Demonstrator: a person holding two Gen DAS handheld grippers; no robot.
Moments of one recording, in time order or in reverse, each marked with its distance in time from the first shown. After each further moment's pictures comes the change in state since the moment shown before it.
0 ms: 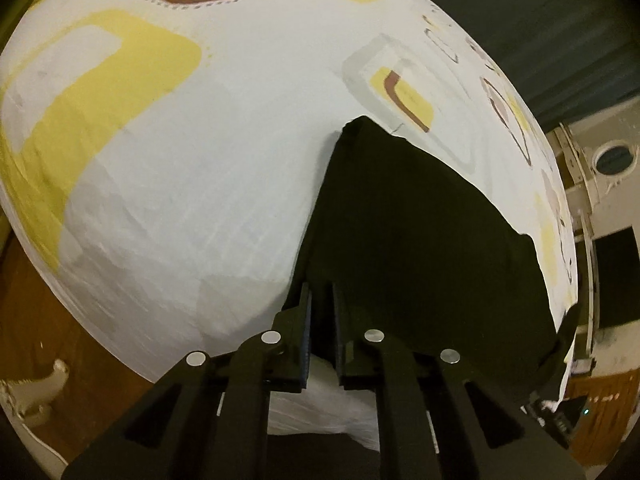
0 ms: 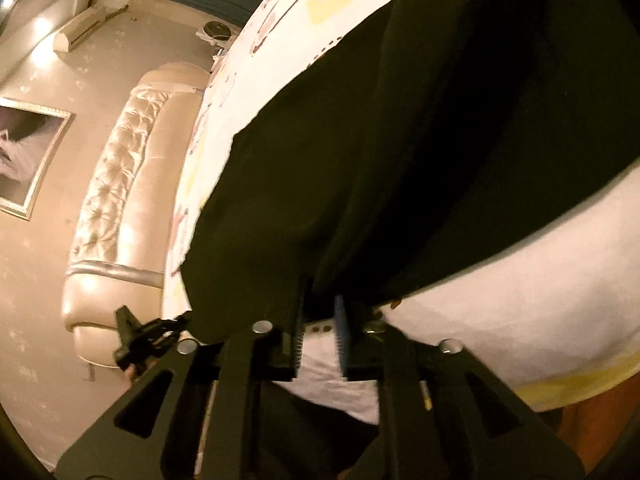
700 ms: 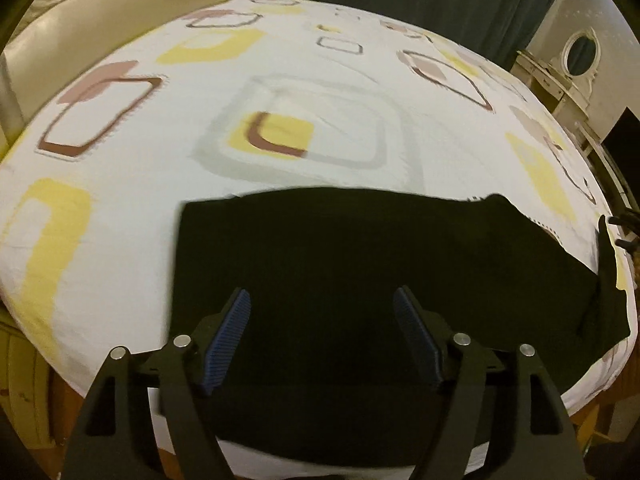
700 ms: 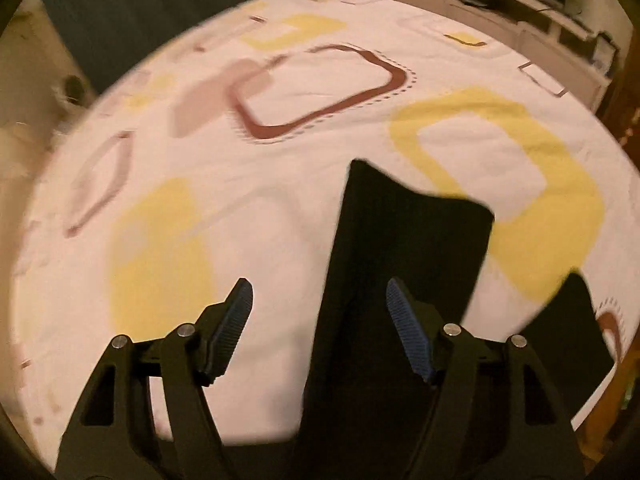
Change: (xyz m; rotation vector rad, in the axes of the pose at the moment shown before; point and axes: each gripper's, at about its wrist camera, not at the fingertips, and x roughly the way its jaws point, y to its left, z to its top) left arm 0.027 -0.124 -0.006 0.388 -0.133 0.125; right arm -0.065 -0.043 0.323 0.002 -0.321 -0.860
